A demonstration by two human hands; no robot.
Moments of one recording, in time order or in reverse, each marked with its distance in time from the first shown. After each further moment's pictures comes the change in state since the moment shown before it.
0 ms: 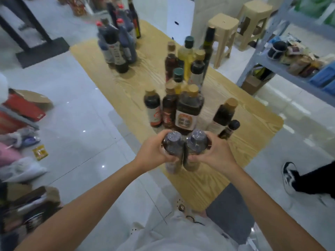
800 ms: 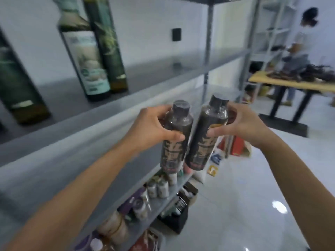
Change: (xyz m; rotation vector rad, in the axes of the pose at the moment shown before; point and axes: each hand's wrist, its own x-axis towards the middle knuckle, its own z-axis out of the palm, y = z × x) left_hand -0.496 0.023 -0.346 0.135 1.356 -0.421; right_hand -0.130 -0.541 0.299 0.258 -1.120 -1.117
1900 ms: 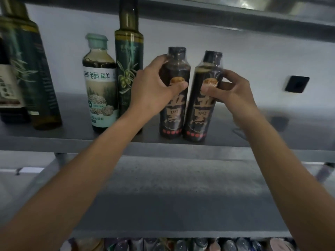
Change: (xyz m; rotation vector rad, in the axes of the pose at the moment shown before) left_hand 0.207 0.029 -0.057 0.640 1.080 -0.047; right_hand 0.353 -0.030 0.004 0.472 -0.375 -0.457
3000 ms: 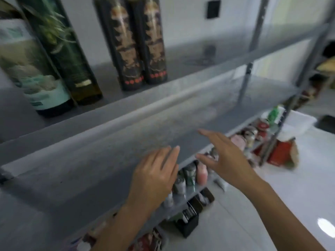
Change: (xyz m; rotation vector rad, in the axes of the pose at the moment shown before) left_hand -0.256 -0.080 -0.012 0.240 -0.486 0.668; right_hand -0.295 0.078 0.047 -0.870 0.116 0.245
